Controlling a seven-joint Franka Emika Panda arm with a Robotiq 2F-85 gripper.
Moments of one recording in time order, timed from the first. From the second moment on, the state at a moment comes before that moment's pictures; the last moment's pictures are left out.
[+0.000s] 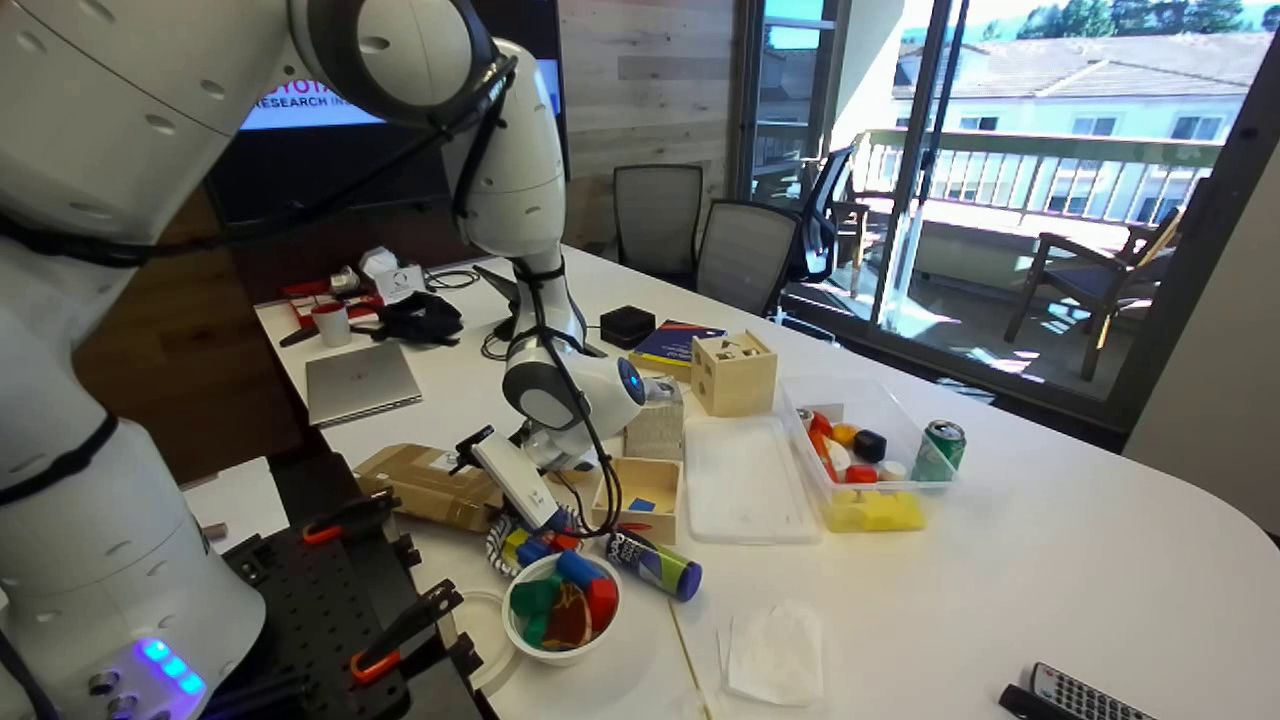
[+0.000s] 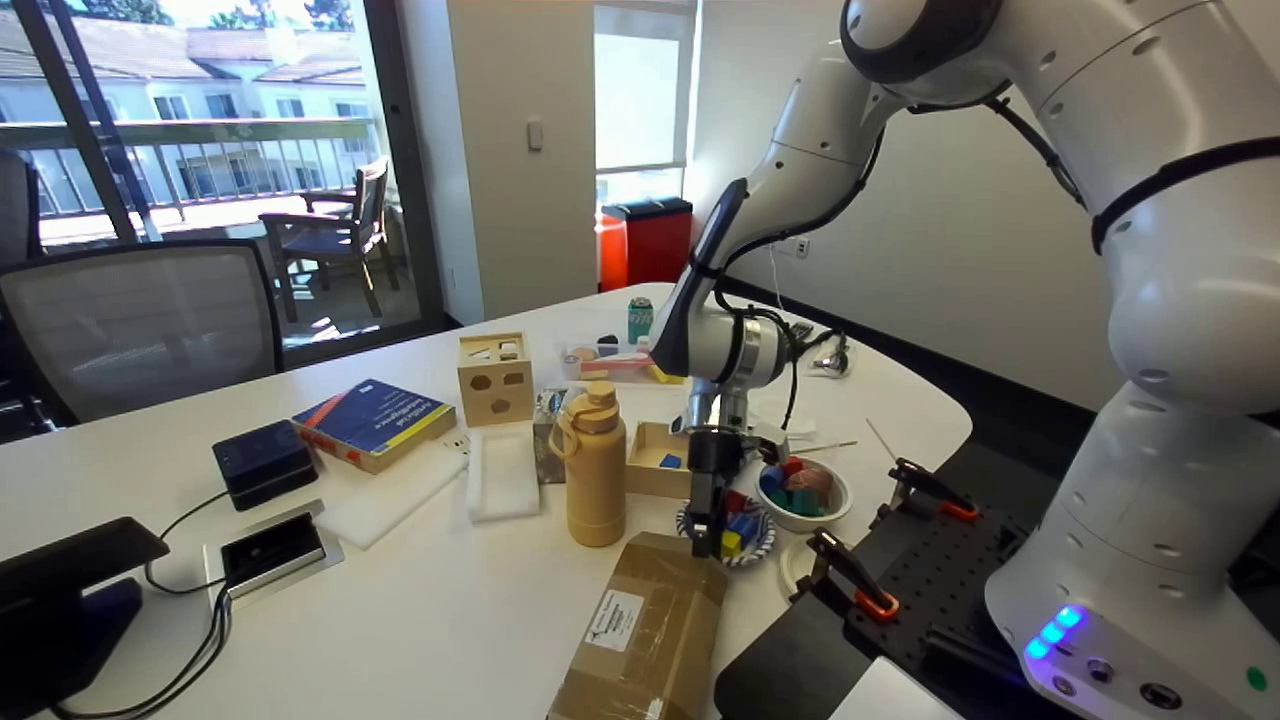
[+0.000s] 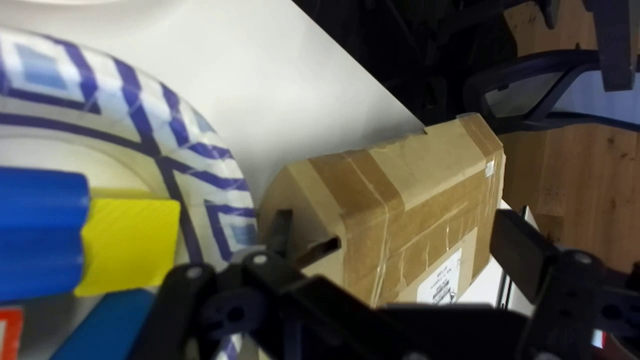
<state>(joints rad) -0.23 0.79 0.22 -2.23 0.60 2.30 -1.09</state>
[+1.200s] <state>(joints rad) -0.32 0.79 0.23 -2.24 0.74 2.10 -1.35</state>
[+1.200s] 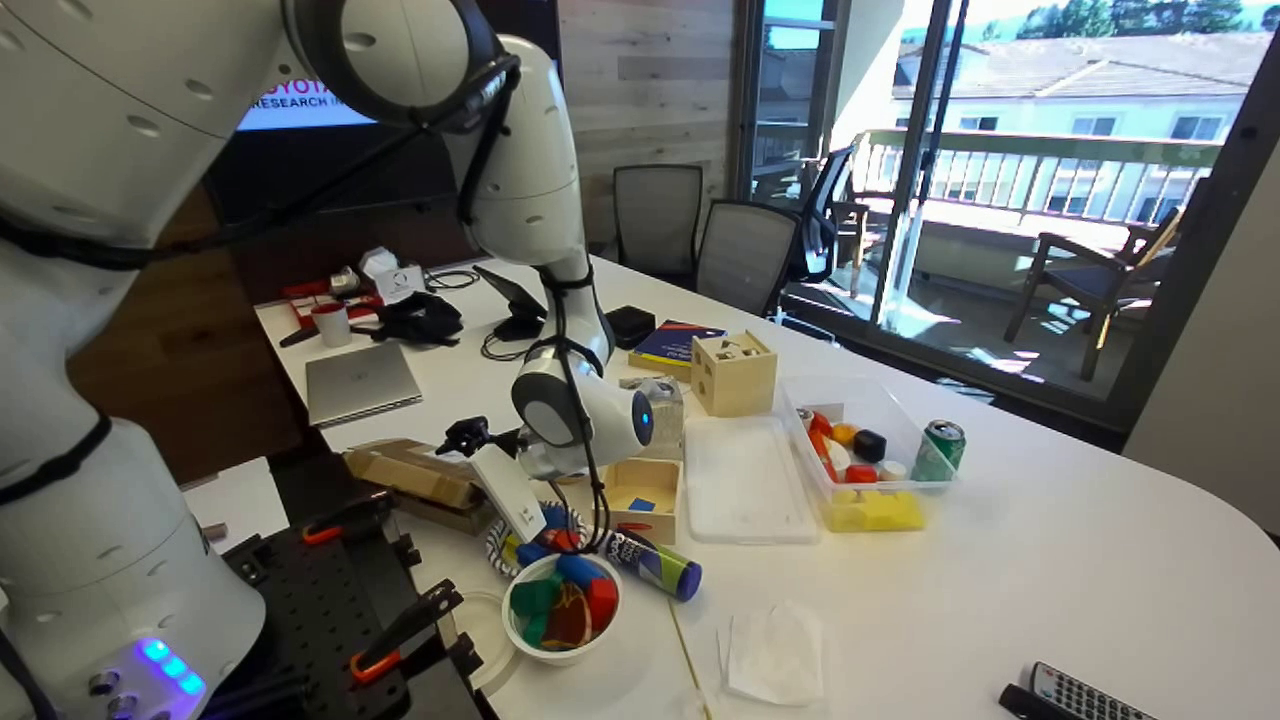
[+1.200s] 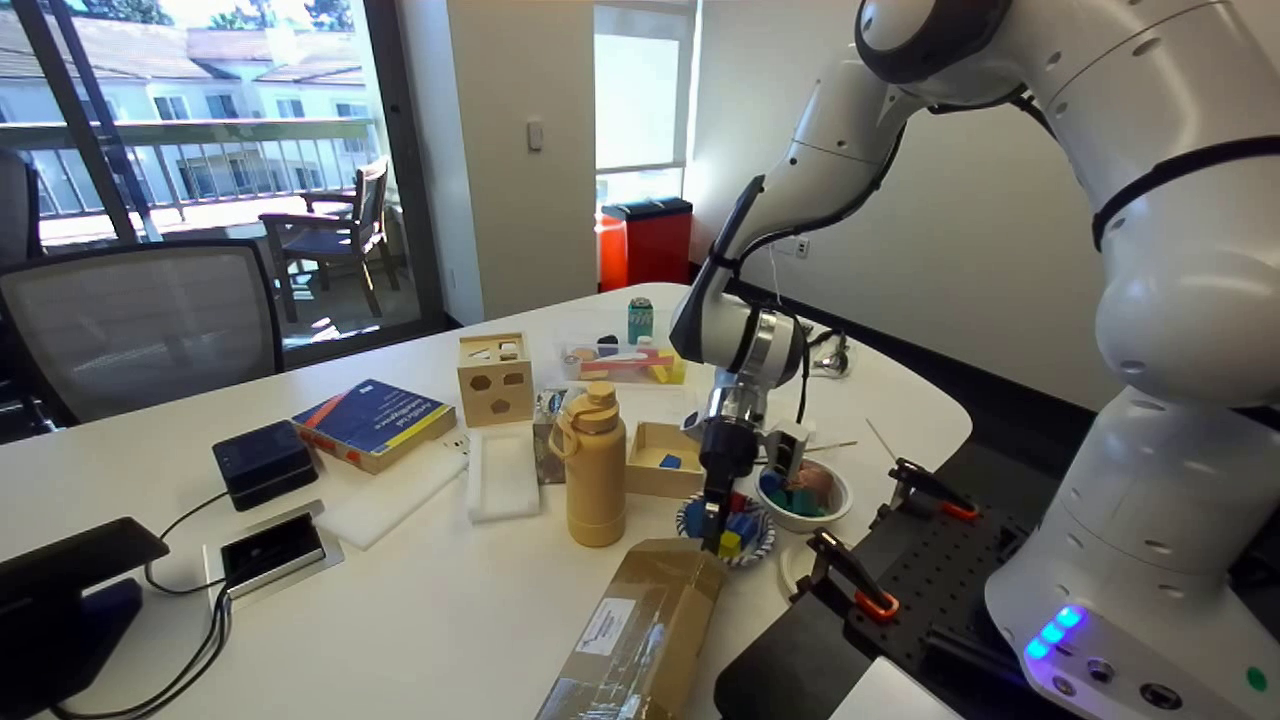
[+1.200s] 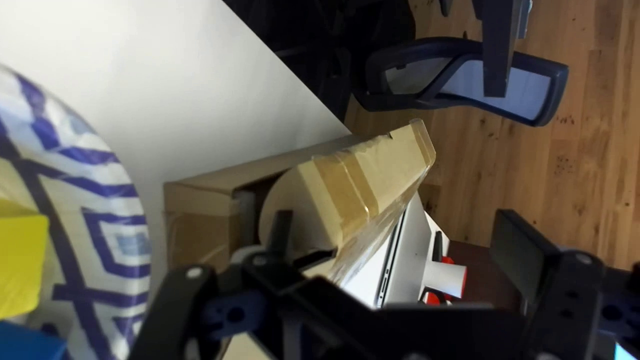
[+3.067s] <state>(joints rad) -0.01 0.63 0.13 -2.29 1.56 2.08 -1.67</state>
